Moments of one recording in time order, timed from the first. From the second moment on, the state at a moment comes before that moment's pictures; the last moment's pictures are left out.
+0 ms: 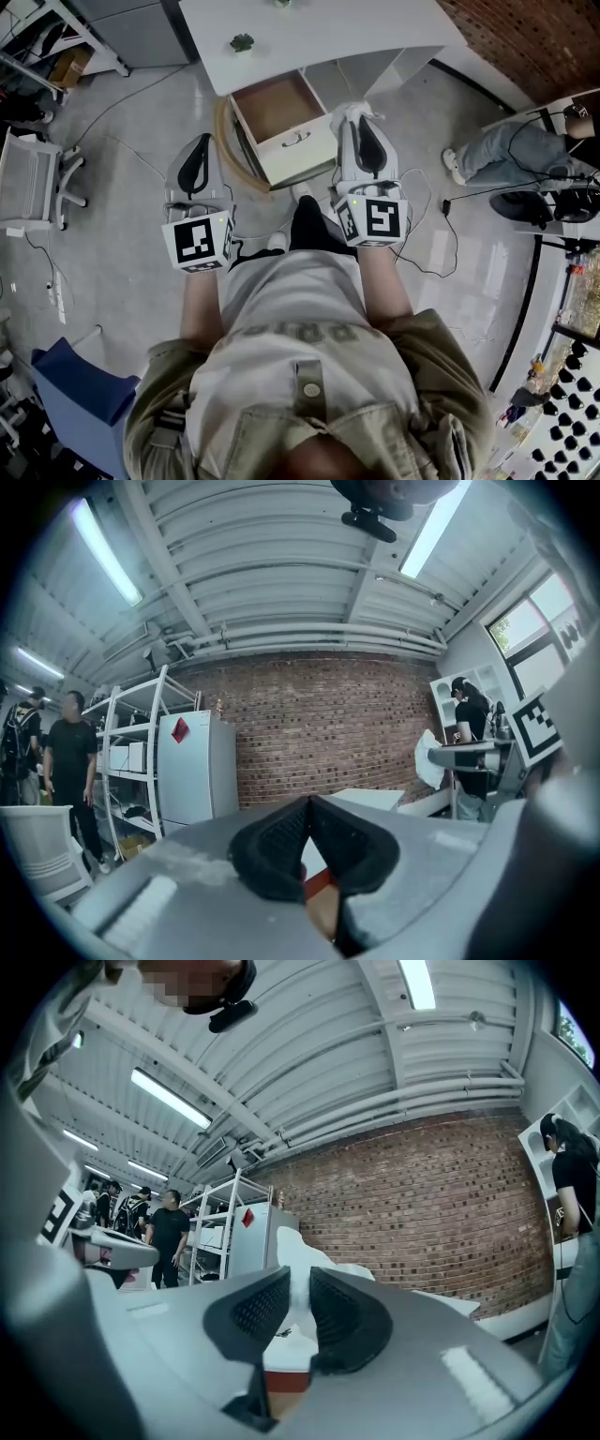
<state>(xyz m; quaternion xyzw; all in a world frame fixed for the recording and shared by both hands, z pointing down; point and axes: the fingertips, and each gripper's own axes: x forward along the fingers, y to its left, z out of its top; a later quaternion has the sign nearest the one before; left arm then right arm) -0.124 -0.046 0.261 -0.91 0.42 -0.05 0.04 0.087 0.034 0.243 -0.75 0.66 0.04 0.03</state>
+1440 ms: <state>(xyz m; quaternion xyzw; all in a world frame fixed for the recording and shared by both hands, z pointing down) -0.119 -0.053 0.267 -0.90 0.43 -0.06 0.03 0.092 0.023 0.244 -0.74 0.68 0.04 0.01</state>
